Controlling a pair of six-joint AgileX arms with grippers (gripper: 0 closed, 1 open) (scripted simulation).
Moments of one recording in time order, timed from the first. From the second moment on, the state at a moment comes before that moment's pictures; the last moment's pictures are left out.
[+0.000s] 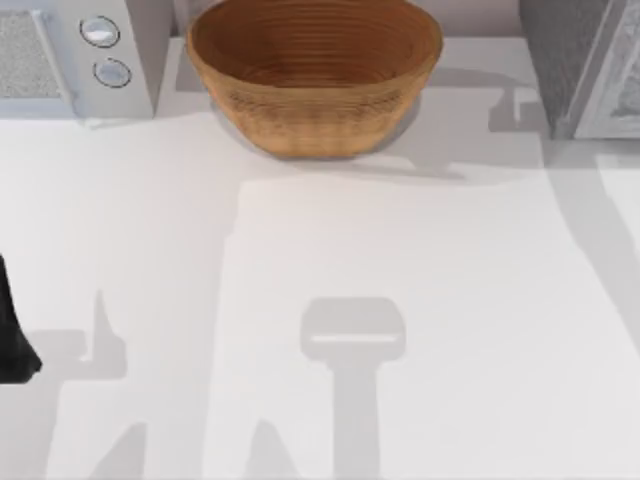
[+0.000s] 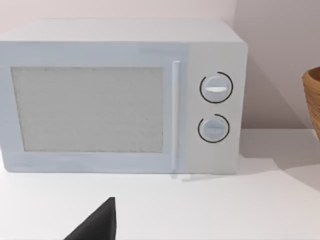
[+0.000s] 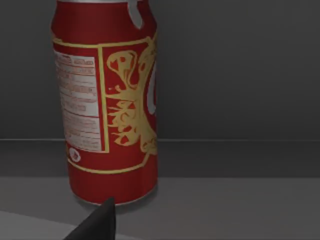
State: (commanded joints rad) left arm 0.00 0.00 0.00 0.00 0.00 0.00; right arm 0.18 1.33 1.74 -0.42 0.20 0.02
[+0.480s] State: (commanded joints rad) left arm 0.00 0.00 0.00 0.00 0.00 0.00; right arm 0.28 1.51 1.89 -0.38 0.30 0.01
